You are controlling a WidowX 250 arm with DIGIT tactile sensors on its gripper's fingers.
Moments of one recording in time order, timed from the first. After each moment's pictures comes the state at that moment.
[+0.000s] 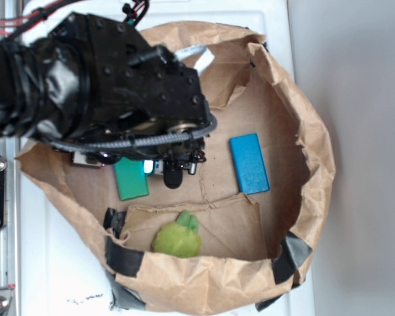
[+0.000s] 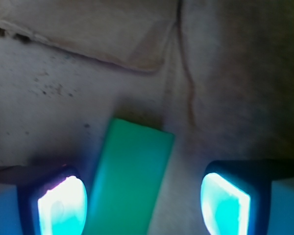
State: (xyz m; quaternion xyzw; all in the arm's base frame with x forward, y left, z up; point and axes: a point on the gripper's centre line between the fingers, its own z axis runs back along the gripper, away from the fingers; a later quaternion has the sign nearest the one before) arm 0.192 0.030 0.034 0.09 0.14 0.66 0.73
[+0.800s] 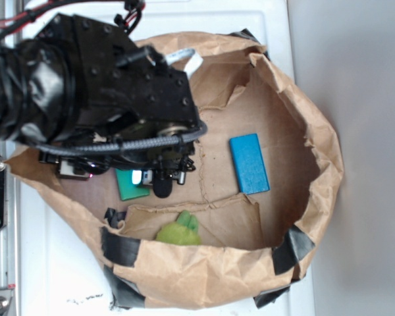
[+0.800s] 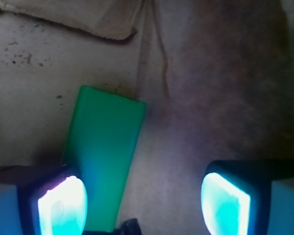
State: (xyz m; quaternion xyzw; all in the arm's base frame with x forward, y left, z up) arm 0.186 0.020 0.034 0.07 0.15 0.67 0.73
